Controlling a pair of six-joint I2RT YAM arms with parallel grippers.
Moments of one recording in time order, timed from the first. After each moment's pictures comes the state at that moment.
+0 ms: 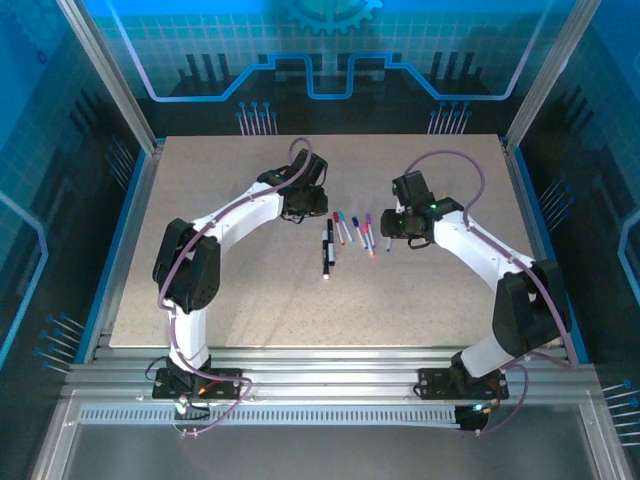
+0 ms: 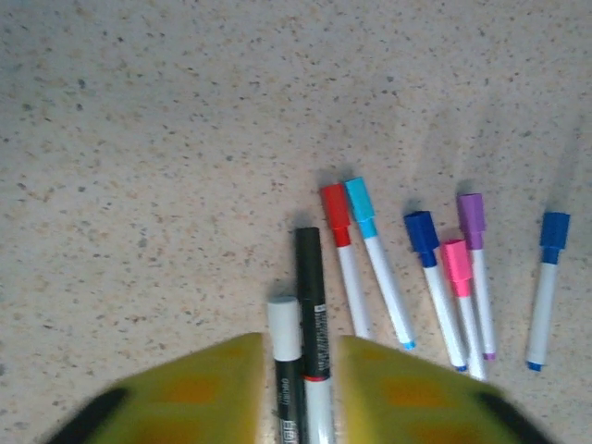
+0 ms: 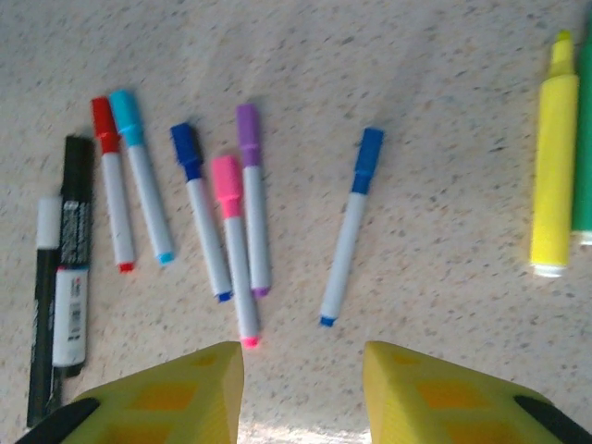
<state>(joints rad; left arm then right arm) -0.51 1.95 1.61 -0.67 -0.03 -0.63 0.39 1.53 1.13 -0.62 0.06 0.37</state>
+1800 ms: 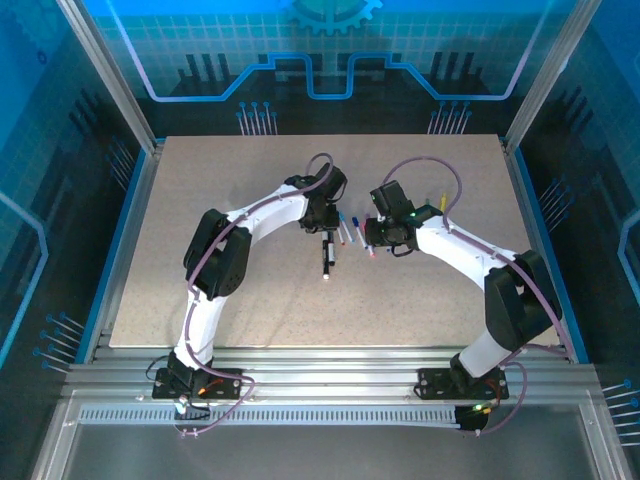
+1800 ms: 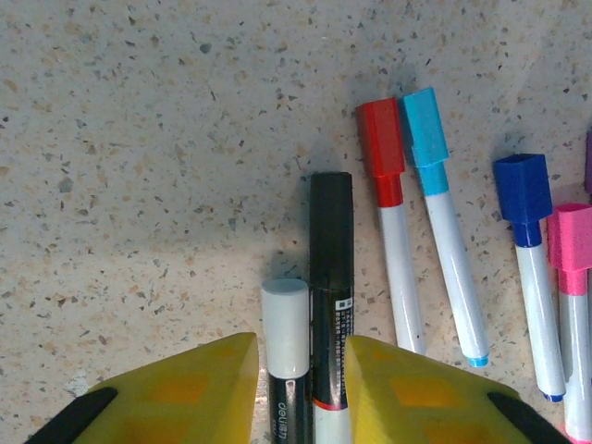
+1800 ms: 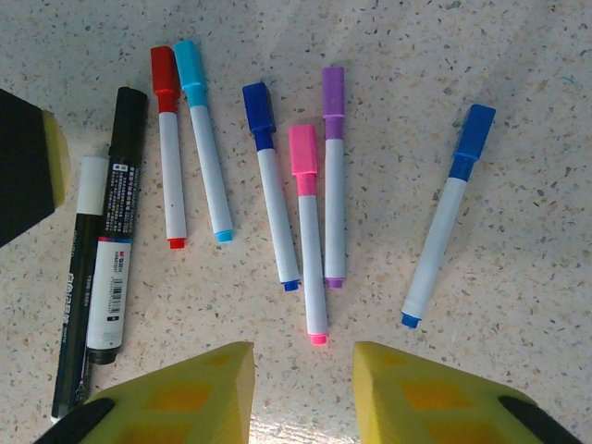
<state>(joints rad) -0.57 2.16 1.75 -0.81 -0.06 -0.68 0.49 1.60 1.11 -0.55 0.09 0.40</state>
